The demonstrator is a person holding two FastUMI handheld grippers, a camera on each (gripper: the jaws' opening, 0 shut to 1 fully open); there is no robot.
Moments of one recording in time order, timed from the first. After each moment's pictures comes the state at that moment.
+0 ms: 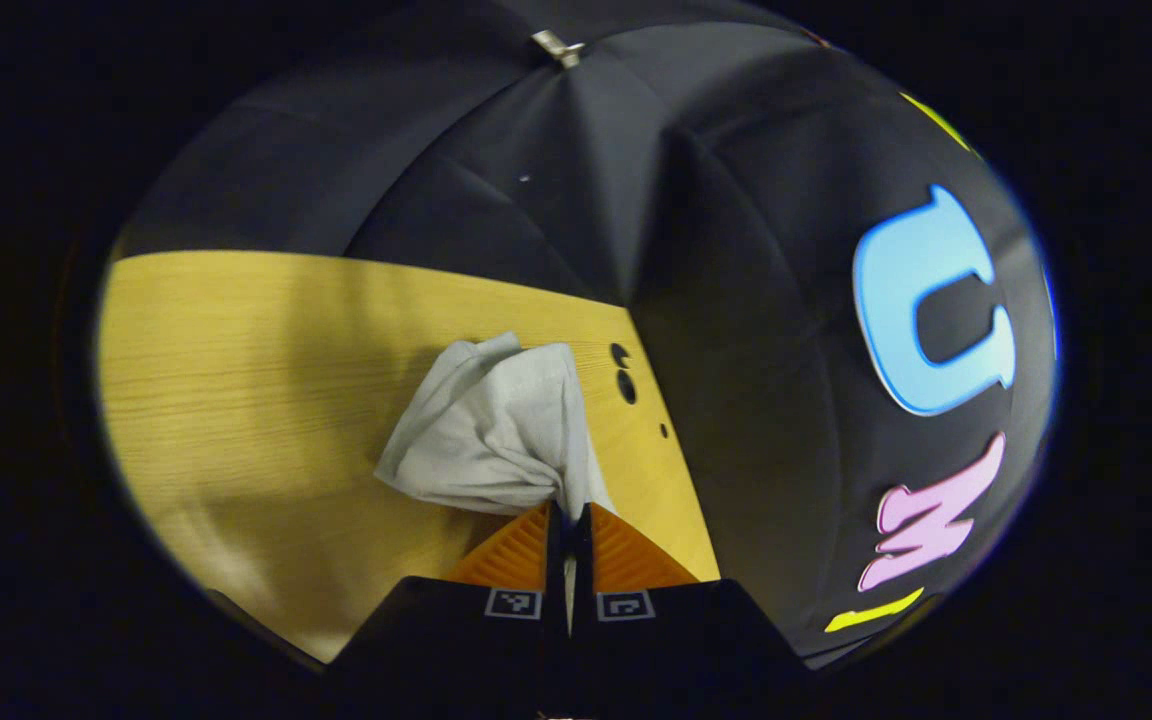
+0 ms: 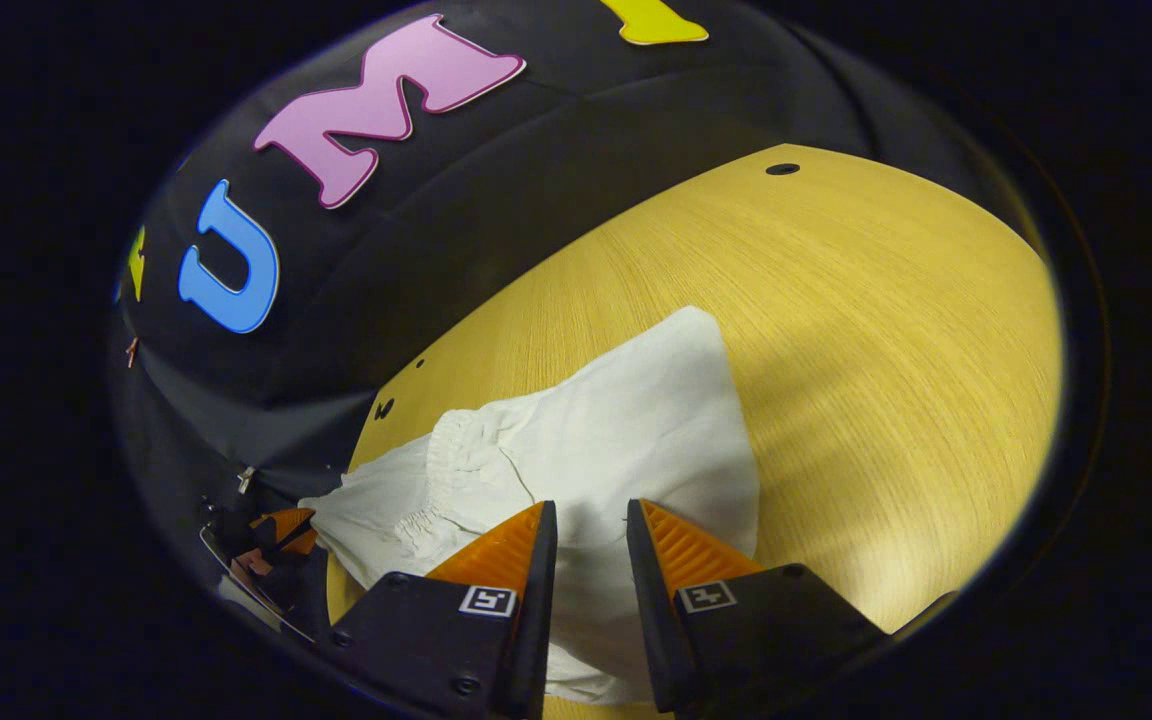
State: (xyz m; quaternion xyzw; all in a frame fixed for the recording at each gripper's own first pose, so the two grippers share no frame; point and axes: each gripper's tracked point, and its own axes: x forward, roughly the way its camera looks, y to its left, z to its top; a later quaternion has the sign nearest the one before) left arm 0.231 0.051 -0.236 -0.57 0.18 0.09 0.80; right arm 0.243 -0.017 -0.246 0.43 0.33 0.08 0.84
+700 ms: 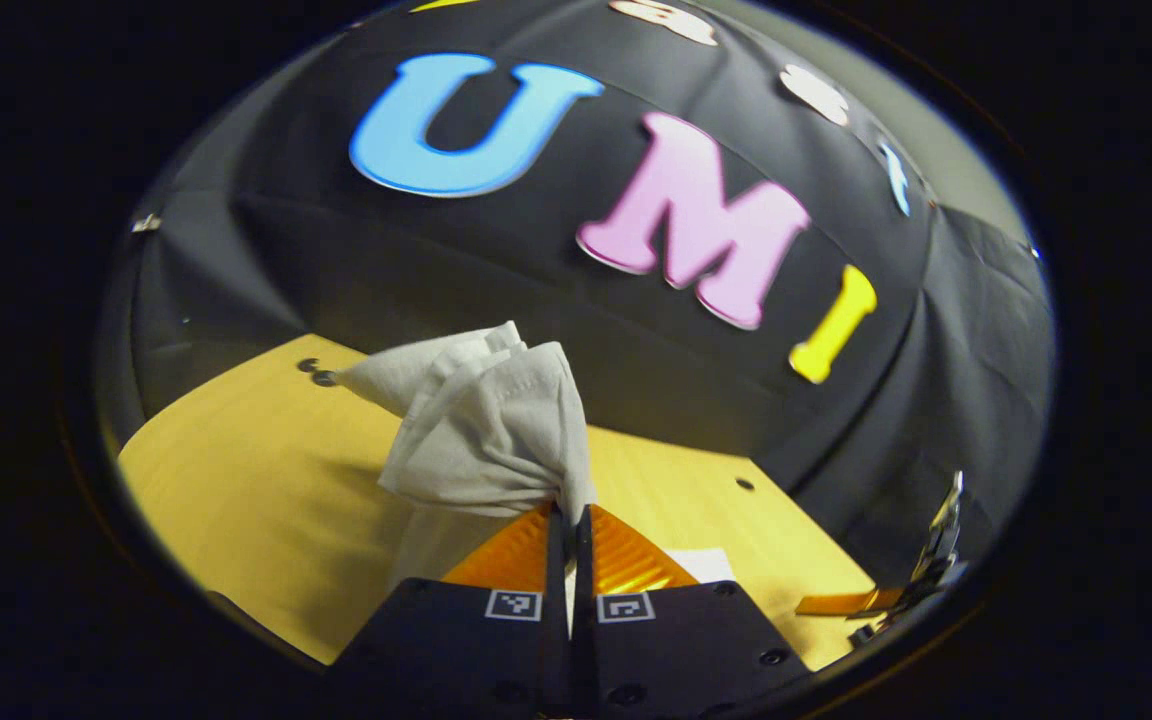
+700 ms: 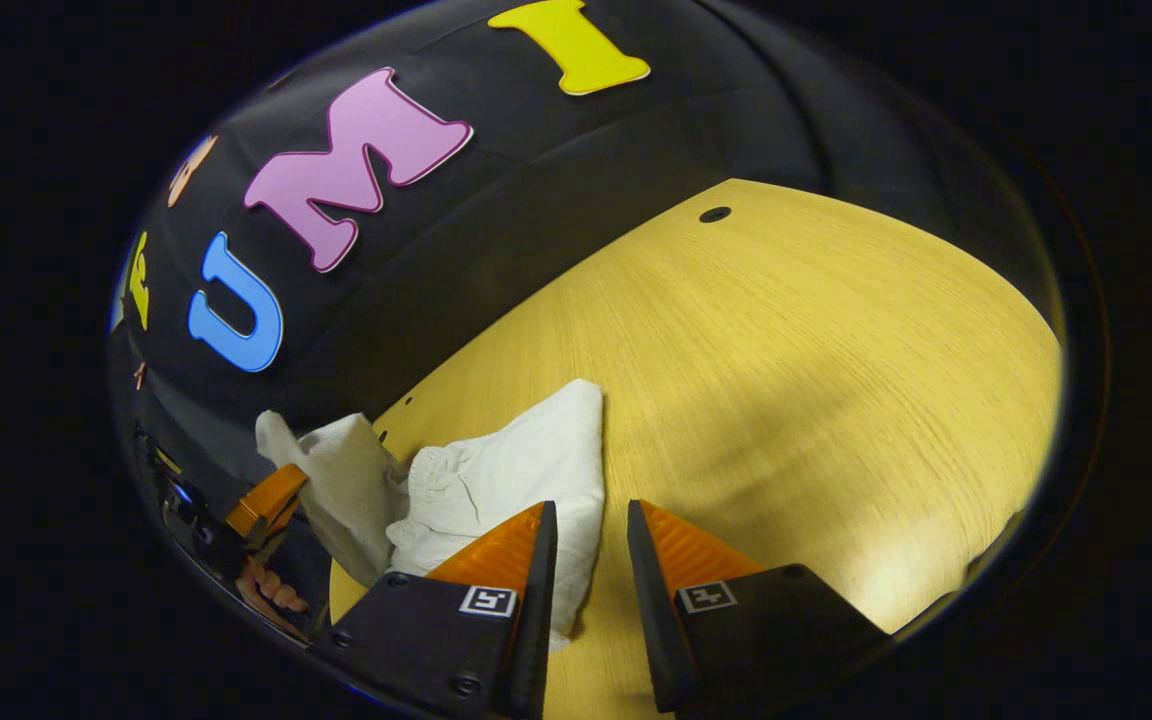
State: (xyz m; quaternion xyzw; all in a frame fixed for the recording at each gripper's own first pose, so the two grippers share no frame) left arm 0.171 -0.240 -0.136 -0.20 0.13 -0.21 0.95; right arm 0.197 -0.128 -0.251 0.43 0.31 0.05 0.85
